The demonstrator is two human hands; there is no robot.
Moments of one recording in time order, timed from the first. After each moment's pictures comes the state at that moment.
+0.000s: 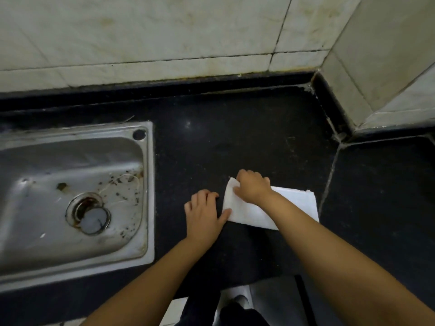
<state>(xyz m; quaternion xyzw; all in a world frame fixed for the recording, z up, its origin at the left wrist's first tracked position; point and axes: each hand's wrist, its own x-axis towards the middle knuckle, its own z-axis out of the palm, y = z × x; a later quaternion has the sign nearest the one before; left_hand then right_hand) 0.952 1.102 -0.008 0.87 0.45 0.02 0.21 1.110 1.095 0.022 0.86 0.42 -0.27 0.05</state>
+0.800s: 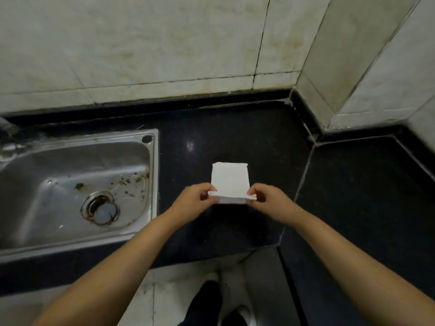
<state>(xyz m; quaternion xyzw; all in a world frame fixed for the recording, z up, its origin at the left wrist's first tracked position) 0.913 1.089 0.073 0.82 0.32 0.07 0.48 1.104 0.947 0.080 0.76 0.49 -0.33 -0.26</state>
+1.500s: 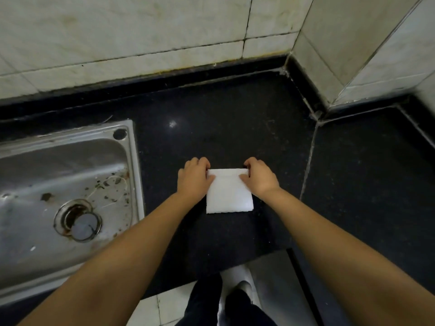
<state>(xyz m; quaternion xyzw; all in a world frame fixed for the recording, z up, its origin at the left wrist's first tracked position) 0.991 1.155 0.017 0.89 0.39 -0.02 0.25 1.124 1.035 0.028 0.90 0.31 -0.27 -0.15</state>
